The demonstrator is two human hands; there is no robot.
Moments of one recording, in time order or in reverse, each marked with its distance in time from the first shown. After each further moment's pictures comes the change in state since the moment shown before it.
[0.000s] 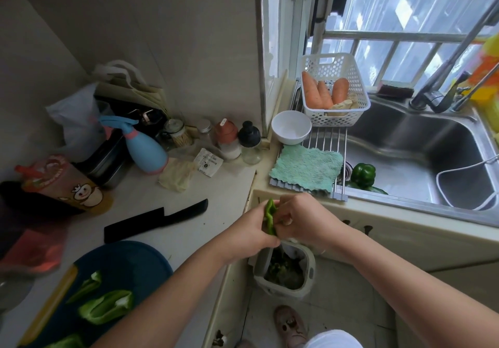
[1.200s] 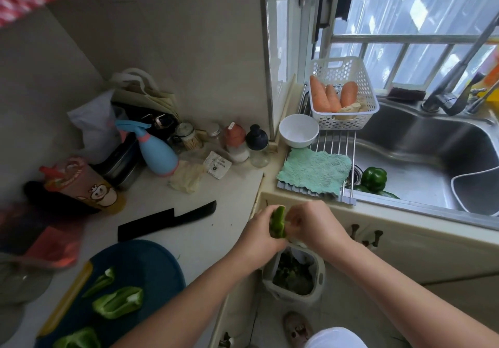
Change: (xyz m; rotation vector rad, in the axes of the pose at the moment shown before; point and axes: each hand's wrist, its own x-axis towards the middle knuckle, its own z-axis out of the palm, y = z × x) left_hand -0.002 -0.005 0.022 0.062 0.273 0.020; right_hand -0.004 0.003 0.016 0.081 0.077 0.322
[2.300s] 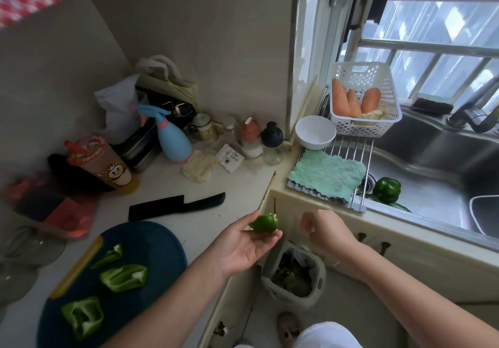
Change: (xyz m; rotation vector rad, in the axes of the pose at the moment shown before) left_hand -0.015 -0.033 -0.022 -1.486 -0.127 -0.506; right_hand 0.020 0.044 0.017 -0.186 -0.107 -0.010
